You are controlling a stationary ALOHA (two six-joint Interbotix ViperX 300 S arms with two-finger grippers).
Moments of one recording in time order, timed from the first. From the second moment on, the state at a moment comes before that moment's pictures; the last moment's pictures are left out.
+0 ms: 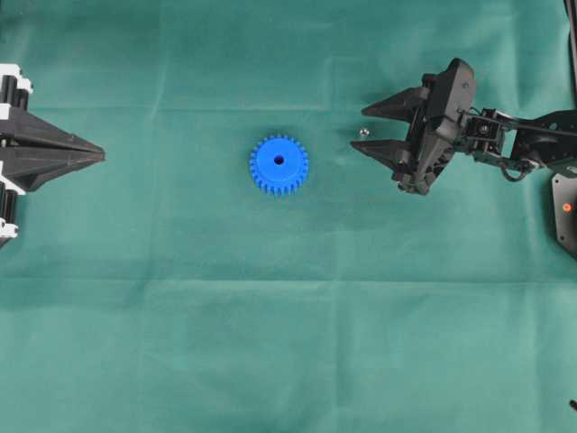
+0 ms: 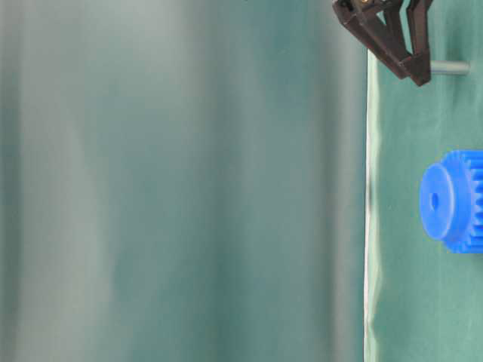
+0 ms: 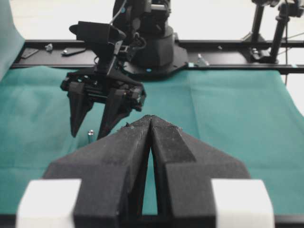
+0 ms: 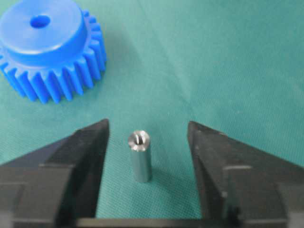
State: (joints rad) left arm 0.00 -0.97 1.18 0.02 -0.20 0.00; right arm -0.25 0.11 1.12 0.09 -0.80 -0.02
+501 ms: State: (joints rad) left arm 0.00 -0.97 1.18 0.01 -0.20 0.00; right arm -0.25 0.11 1.12 0.08 -0.79 -0.02
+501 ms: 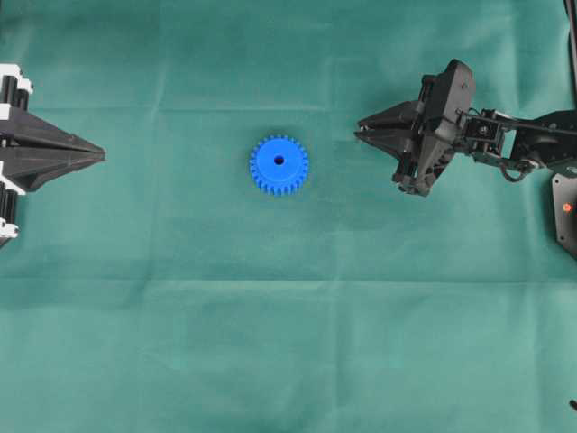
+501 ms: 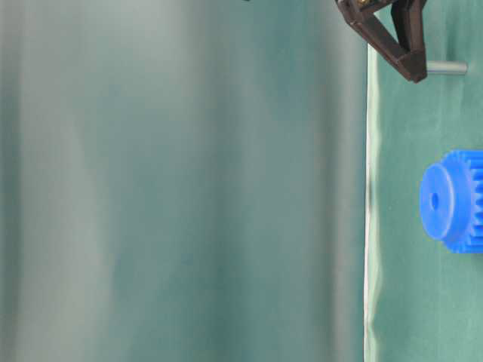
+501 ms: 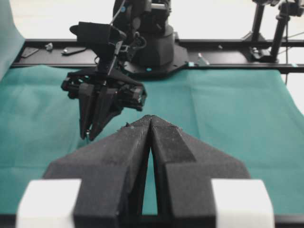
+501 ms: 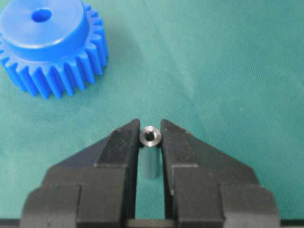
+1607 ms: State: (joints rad) left arm 0.00 -0.97 1.18 0.02 -0.20 -0.01; right arm -0.24 -0.15 1.04 0.07 -0.46 -0.02
